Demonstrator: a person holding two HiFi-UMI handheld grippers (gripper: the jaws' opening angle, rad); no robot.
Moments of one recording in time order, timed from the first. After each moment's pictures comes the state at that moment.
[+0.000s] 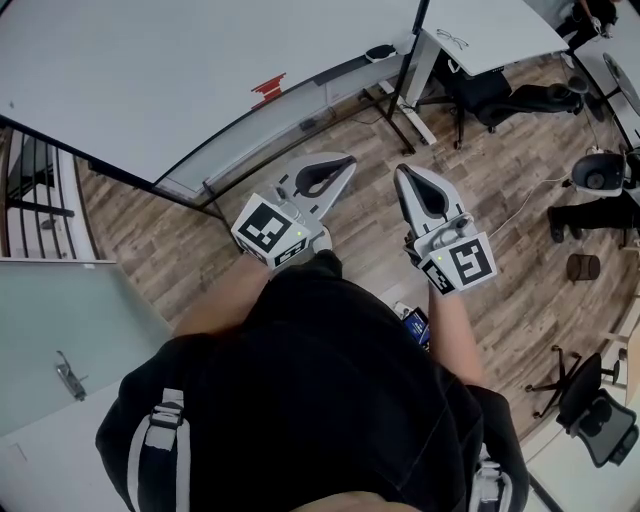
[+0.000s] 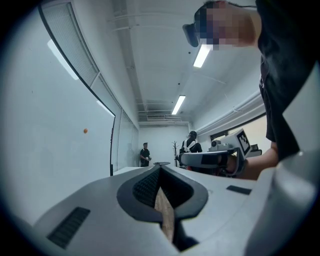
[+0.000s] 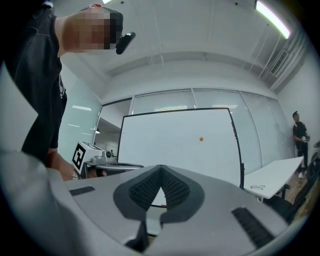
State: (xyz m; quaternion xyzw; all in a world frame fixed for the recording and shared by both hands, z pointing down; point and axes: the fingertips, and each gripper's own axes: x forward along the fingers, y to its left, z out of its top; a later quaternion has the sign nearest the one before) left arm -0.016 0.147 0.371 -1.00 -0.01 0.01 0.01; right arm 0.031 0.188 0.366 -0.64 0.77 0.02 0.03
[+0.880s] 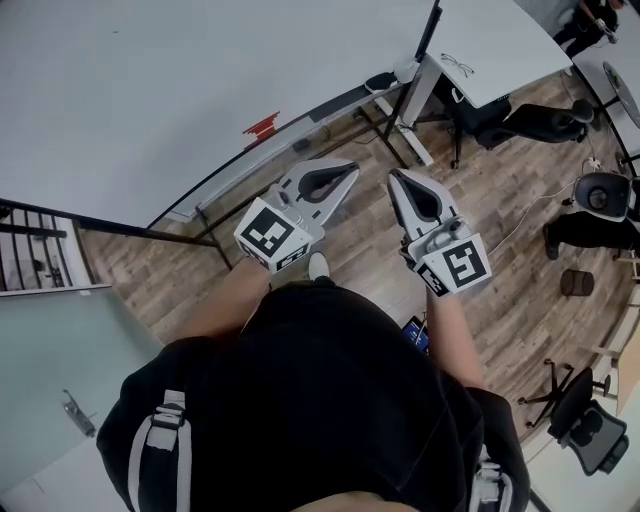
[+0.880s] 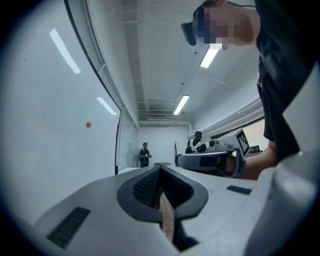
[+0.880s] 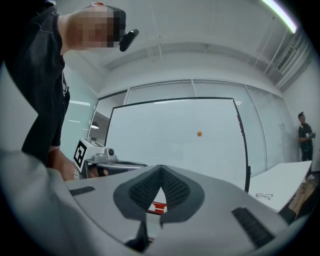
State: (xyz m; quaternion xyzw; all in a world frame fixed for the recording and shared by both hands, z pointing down) left arm 0.063 0.010 0.376 -1.00 -0.03 0.01 0.00; right arm 0.098 0.042 0.370 -0.64 0.77 0.02 0.00
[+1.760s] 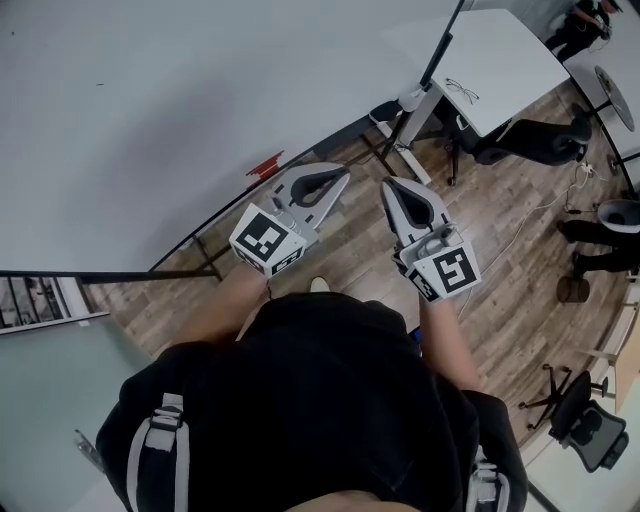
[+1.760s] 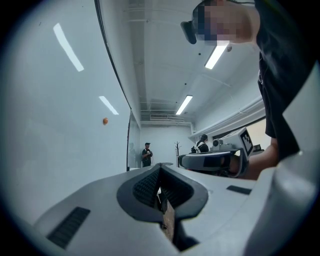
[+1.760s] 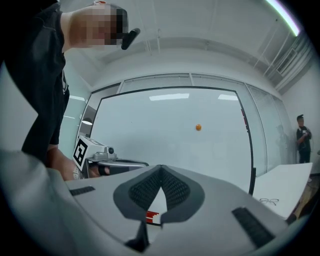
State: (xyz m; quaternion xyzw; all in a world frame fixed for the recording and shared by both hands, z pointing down) left arm 0.086 -0.124 0.381 -1.00 -0.03 0.01 0.00; right arm 0.120 -0.084 0.378 -0.66 0.75 0.02 -0.01
